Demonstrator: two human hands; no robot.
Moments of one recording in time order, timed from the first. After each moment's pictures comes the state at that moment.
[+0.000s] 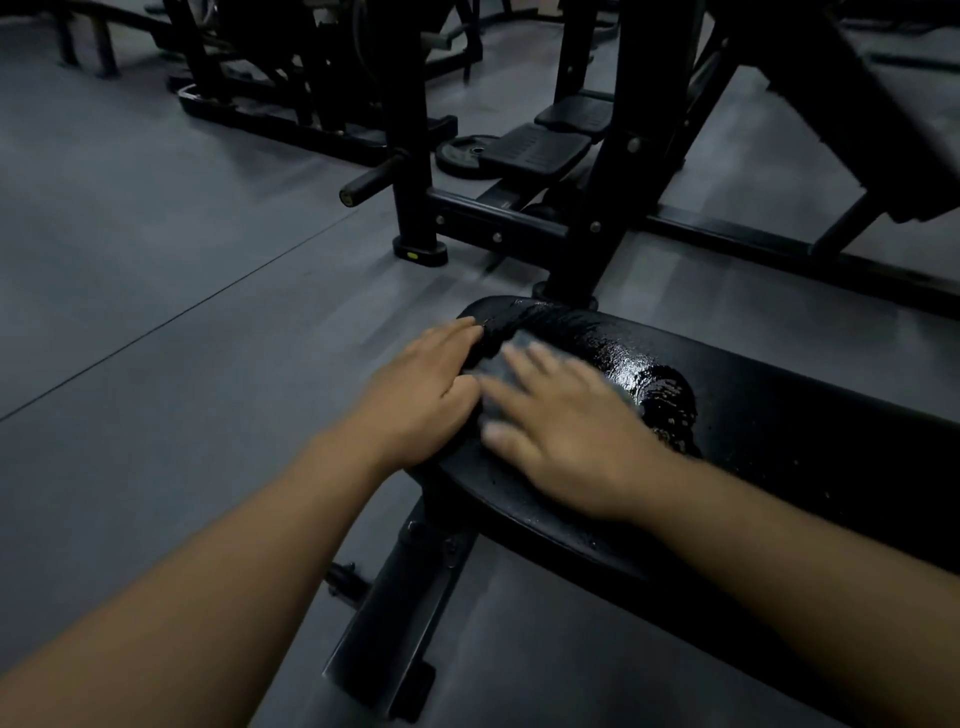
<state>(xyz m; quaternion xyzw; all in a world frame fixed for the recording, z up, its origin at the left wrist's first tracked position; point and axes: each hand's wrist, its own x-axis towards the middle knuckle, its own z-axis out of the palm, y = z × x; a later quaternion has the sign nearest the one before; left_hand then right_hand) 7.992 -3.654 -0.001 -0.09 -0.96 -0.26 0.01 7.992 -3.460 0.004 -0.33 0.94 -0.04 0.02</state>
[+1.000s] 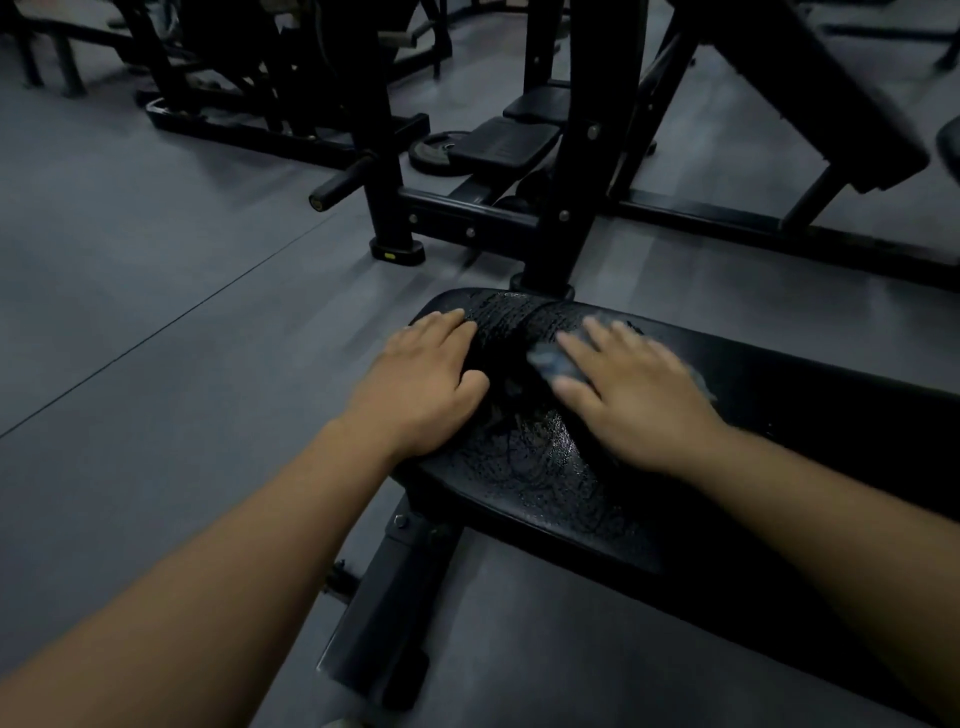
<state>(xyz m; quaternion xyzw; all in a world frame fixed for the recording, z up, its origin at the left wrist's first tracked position) 7.983 -3.622 -0.001 -0.10 -0.99 -0.12 0.00 7.982 -3.387 0.004 -0.17 0.98 -0.08 0.04</state>
